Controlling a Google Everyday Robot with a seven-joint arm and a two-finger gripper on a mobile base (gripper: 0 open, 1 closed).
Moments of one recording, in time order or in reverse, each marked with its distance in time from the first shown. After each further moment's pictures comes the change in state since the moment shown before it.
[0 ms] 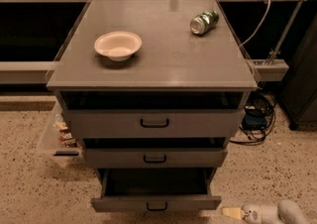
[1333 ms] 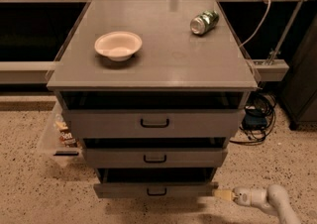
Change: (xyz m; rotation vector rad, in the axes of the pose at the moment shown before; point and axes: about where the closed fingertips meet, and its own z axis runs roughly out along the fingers) arm -0.072 -0.014 0.034 -0.045 -0.066 -0.075
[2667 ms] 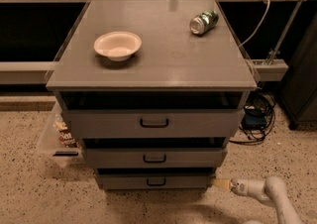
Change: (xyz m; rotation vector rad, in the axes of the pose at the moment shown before) arm -0.051 -0.012 0.005 0.069 -0.061 -0.008
